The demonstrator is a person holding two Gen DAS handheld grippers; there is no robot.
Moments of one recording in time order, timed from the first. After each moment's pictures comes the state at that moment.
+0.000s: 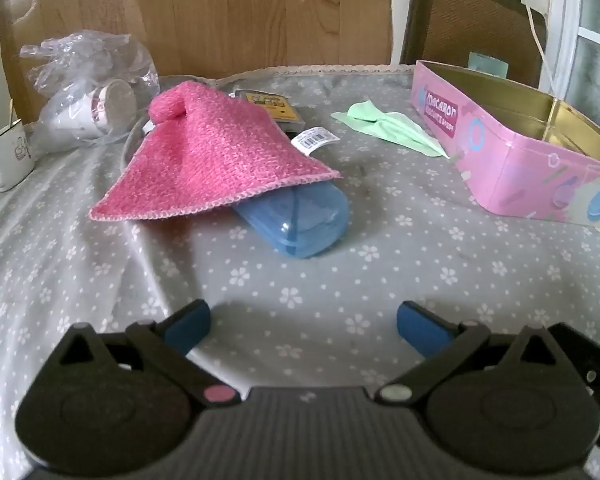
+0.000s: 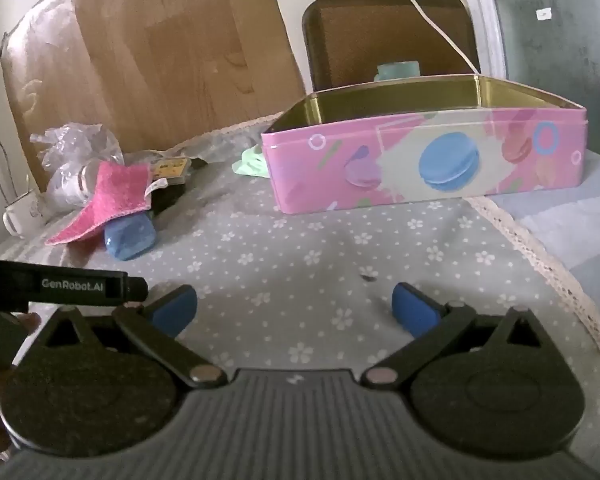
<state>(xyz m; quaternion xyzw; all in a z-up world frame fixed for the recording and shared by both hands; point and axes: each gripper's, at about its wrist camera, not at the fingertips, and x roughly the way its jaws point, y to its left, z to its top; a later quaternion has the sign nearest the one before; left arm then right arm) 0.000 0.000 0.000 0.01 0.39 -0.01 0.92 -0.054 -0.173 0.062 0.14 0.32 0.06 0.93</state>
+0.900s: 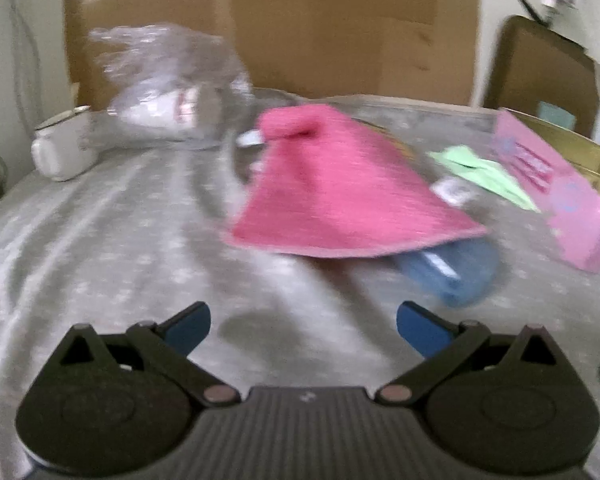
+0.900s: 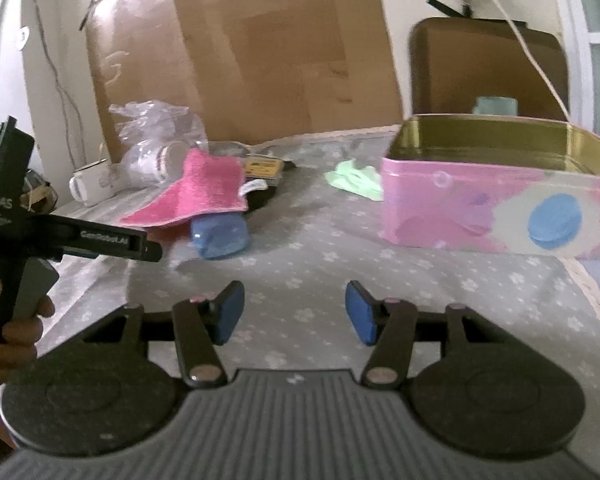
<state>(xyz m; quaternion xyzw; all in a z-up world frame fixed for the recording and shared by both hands) 0.014 0.090 0.017 -0.02 0.36 0.06 0.93 -0.042 -0.129 0.081 0.09 0.29 0.17 0.94</state>
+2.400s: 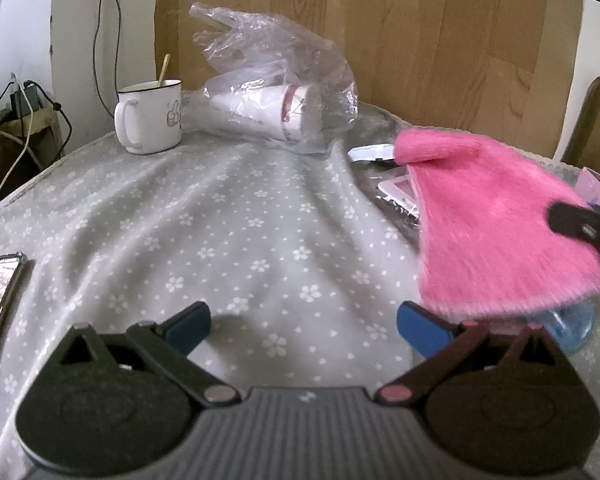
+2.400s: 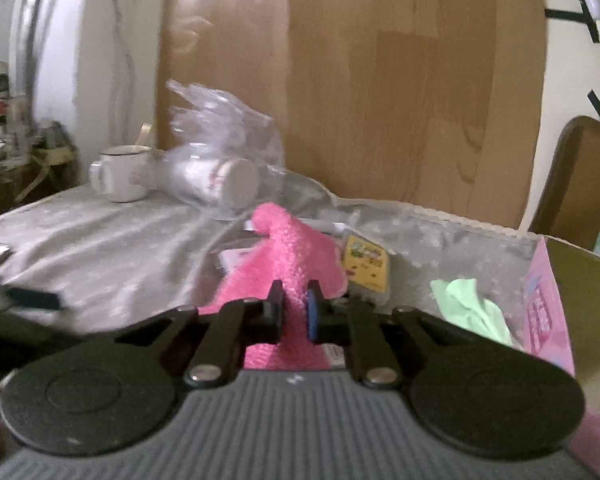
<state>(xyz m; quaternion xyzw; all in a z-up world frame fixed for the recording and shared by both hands) 0.009 0.150 0.005 -0.09 0.32 0.14 0.93 0.061 -0.023 0.116 -0.04 0.25 0.27 0.93</state>
